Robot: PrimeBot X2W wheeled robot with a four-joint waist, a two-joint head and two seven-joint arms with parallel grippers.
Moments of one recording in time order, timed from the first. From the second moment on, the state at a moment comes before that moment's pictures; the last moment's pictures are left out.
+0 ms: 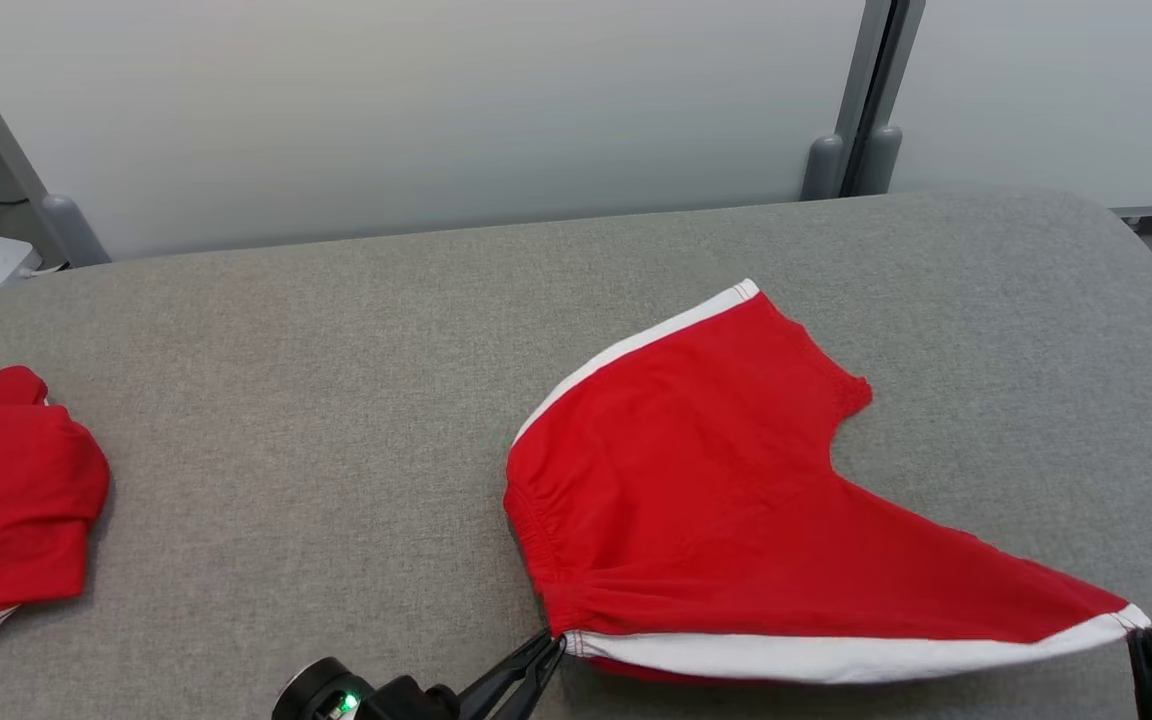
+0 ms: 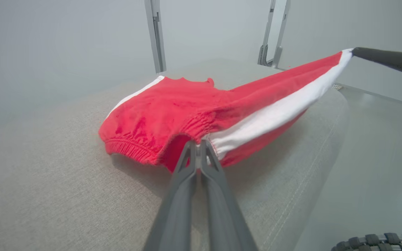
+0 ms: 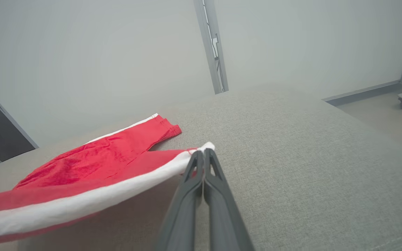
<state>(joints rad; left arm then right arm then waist) 0.00 0.28 -0.61 0.07 -0.30 -0.13 -0.18 0.32 -0.20 -0.06 0.00 0.50 0.13 -0.25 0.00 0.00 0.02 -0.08</state>
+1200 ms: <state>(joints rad) -0.42 0.05 -0.59 0.43 -0.66 -0.11 -0.18 -0.77 -0.35 0.31 0.81 0.47 0.13 -0.25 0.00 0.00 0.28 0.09</state>
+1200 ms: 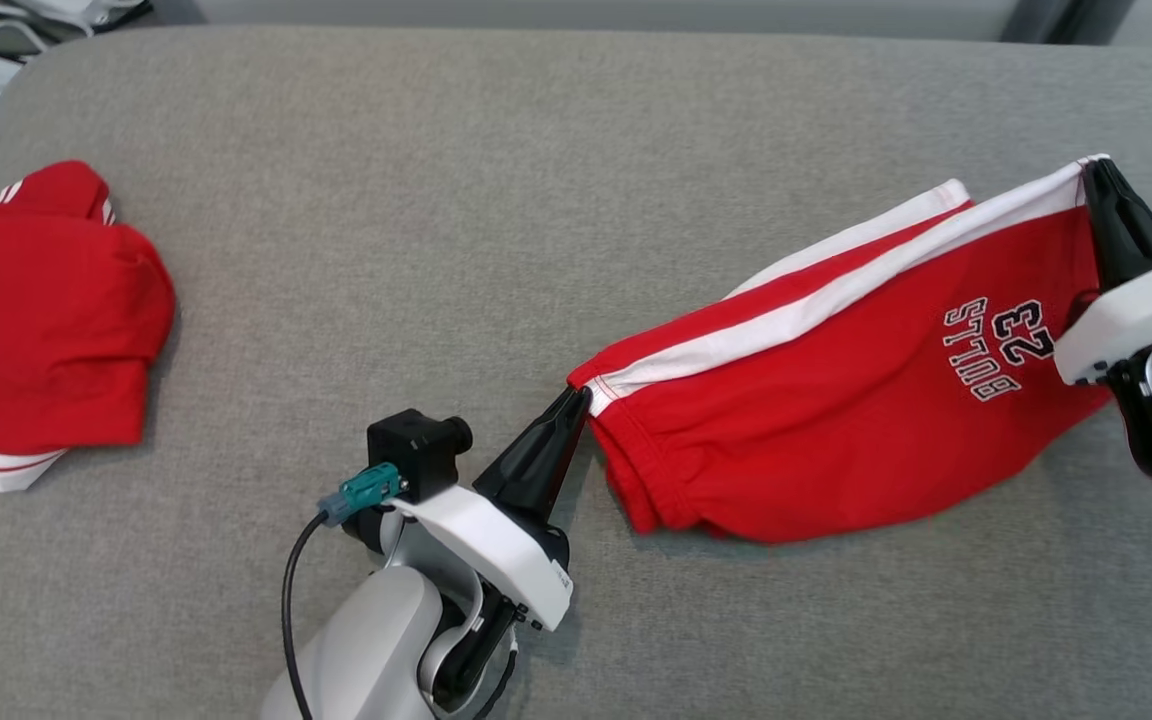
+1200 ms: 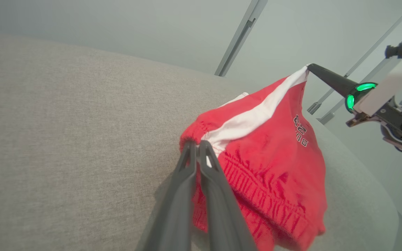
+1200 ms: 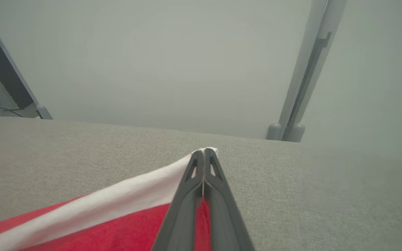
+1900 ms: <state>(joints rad) -0.54 0.04 -0.69 0.55 -0.76 -0.10 -0.22 -0.96 -0.36 0.49 1.08 0.59 0.13 -0.25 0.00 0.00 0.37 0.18</state>
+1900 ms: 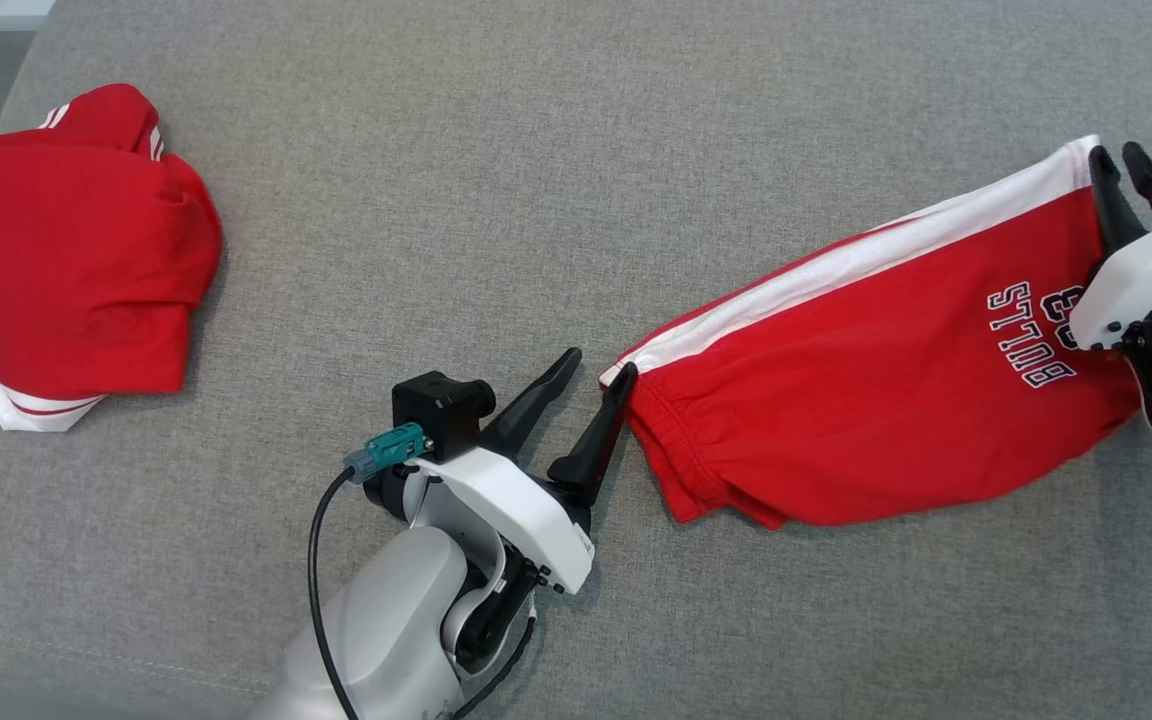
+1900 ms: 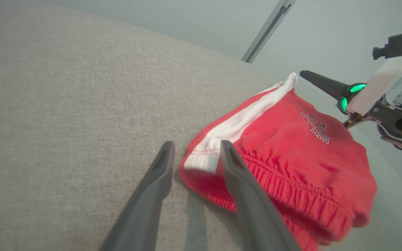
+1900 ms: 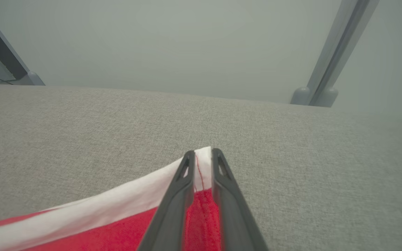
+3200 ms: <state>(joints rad) -0.06 0.05 -0.30 0.13 -0.28 0.06 -0.26 -0.34 -0.25 0.10 0.60 0.48 0.13 -0.25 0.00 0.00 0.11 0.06</state>
